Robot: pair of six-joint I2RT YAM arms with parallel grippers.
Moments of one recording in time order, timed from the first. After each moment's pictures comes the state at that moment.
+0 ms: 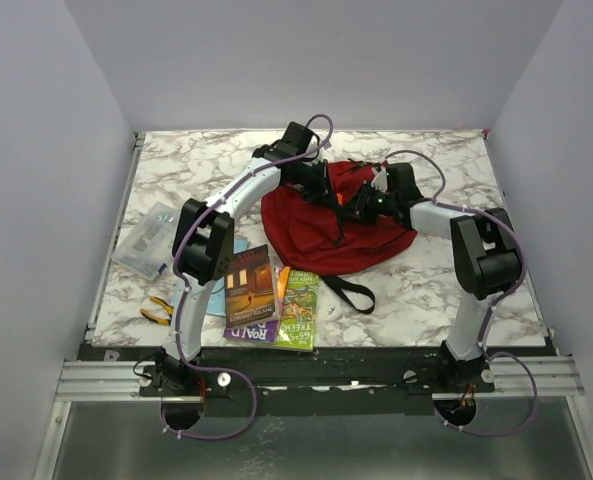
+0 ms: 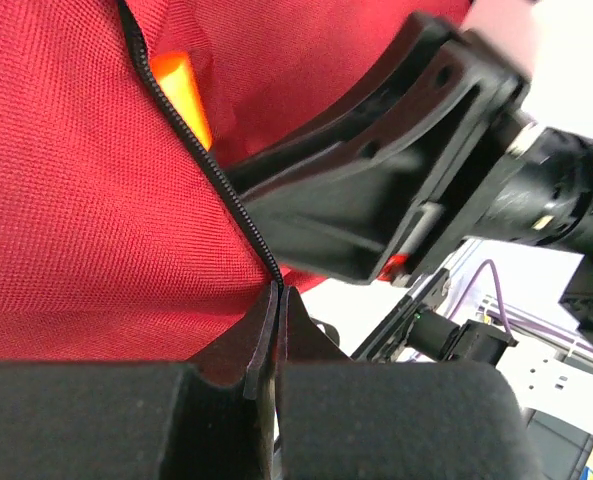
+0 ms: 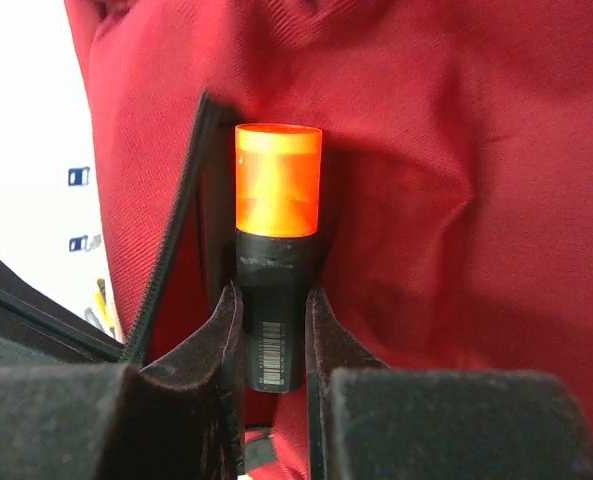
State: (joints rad) left arm -0.51 2.23 1.99 -0.69 0.64 -0.56; right arm 0.25 1.89 1.11 0.10 -0.57 0.65
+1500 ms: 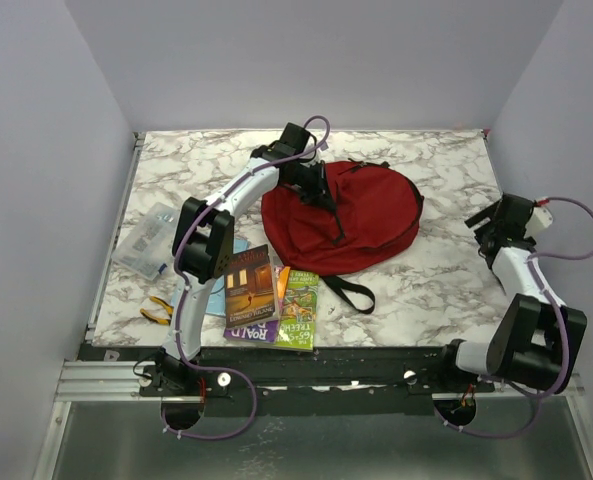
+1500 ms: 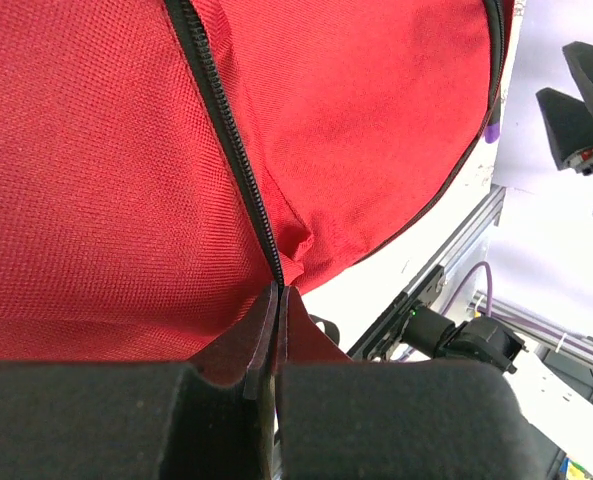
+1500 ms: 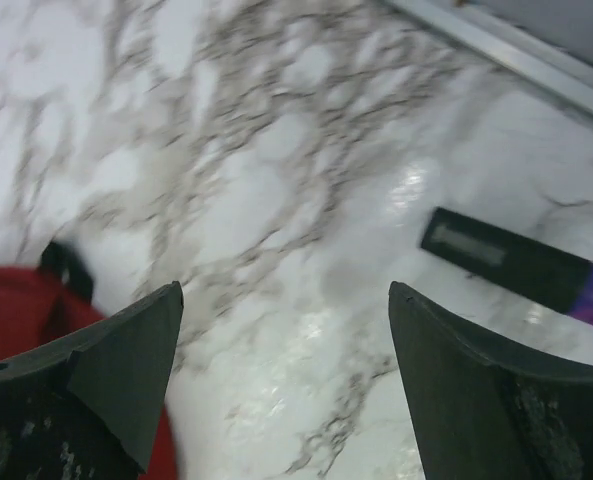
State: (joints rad) left arm -0.49 2.24 1.98 -0.69 0.66 -0.56; right arm -0.29 1.28 0.74 -0.14 0.21 0.61
